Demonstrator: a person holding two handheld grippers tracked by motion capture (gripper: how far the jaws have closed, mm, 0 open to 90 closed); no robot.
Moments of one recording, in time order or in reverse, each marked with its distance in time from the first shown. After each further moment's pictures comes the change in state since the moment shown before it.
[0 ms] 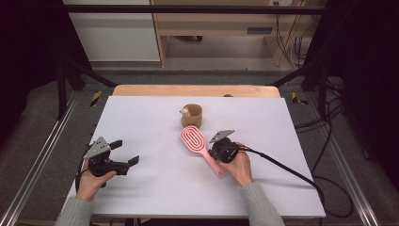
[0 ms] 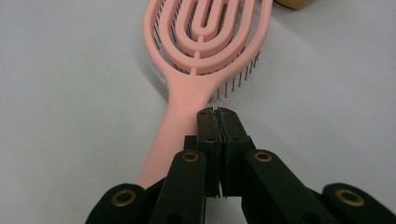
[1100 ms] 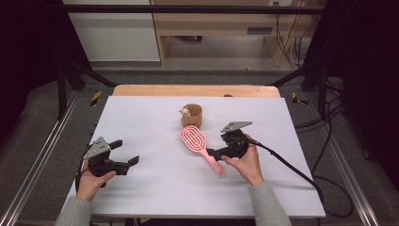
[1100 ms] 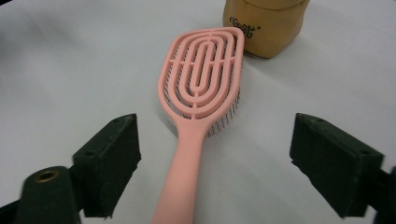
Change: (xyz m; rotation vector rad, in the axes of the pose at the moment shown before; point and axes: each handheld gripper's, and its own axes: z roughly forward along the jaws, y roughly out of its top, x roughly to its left) left arm 0.000 0.000 0.000 -0.003 -0.001 0.002; right arm -0.018 0.008 -0.039 -0.152 0.091 0.148
